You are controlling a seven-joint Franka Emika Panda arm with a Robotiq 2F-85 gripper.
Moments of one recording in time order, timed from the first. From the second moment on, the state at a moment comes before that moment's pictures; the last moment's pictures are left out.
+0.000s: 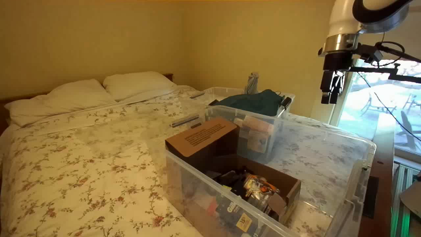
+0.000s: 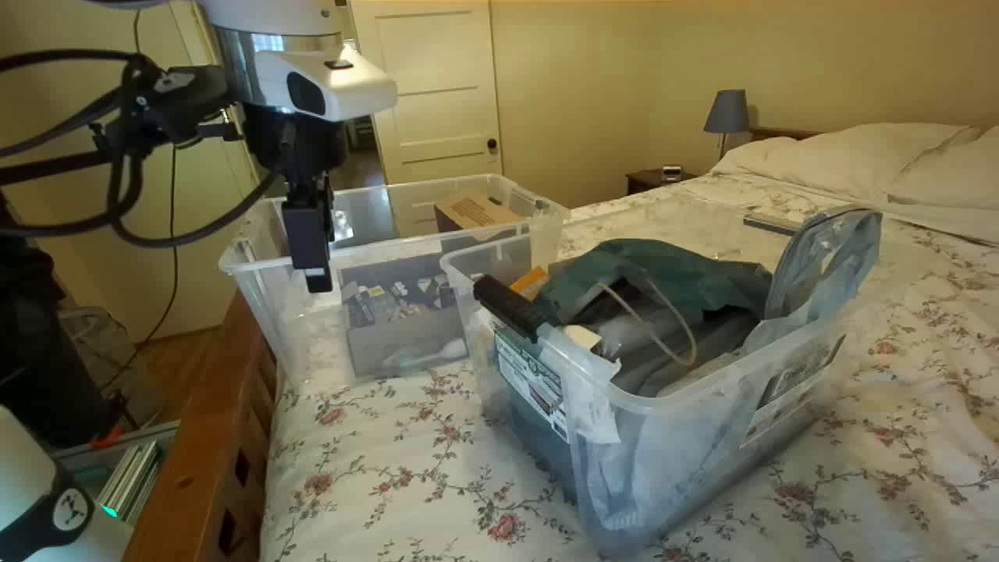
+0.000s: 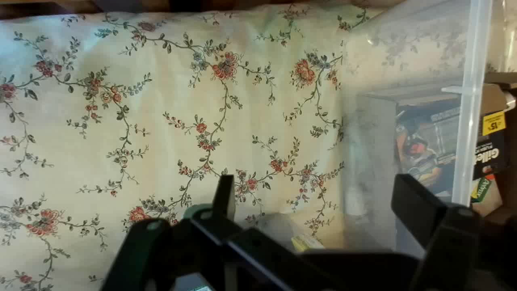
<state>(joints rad) 0.07 -0.58 -0.03 -2.59 0.20 1.90 0.02</state>
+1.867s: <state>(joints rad) 0.15 -0.35 0.16 -2.29 0.12 2.32 0.01</state>
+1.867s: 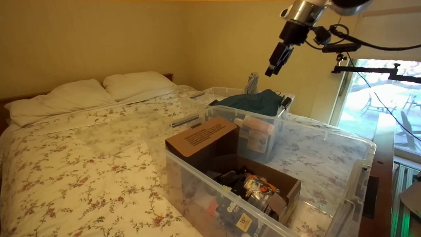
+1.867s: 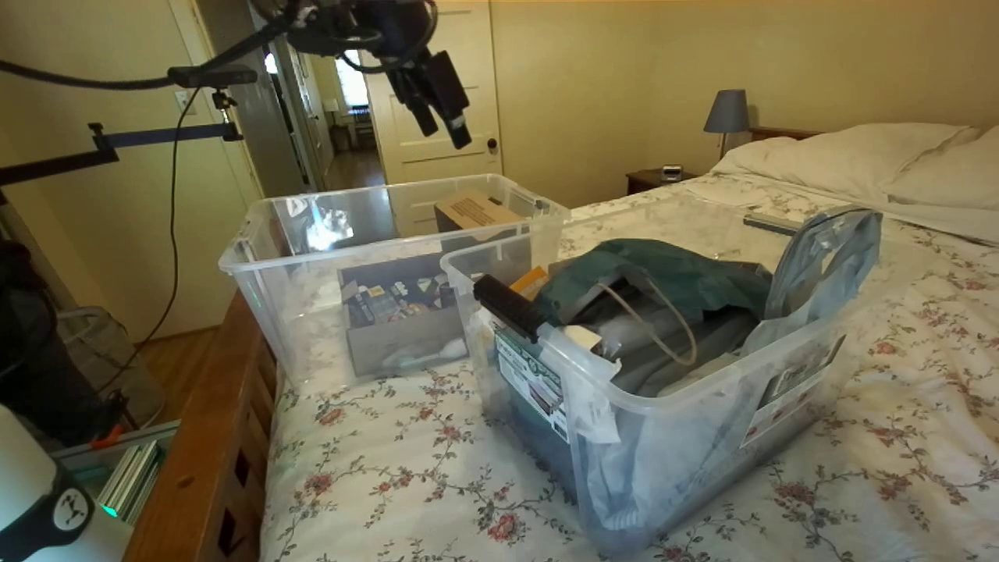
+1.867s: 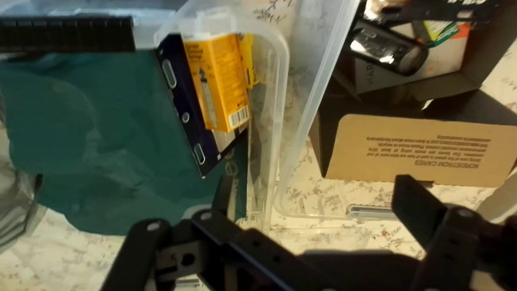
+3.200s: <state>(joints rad) 0.13 -0.10 0.09 -2.17 0.12 2.40 -0.16</state>
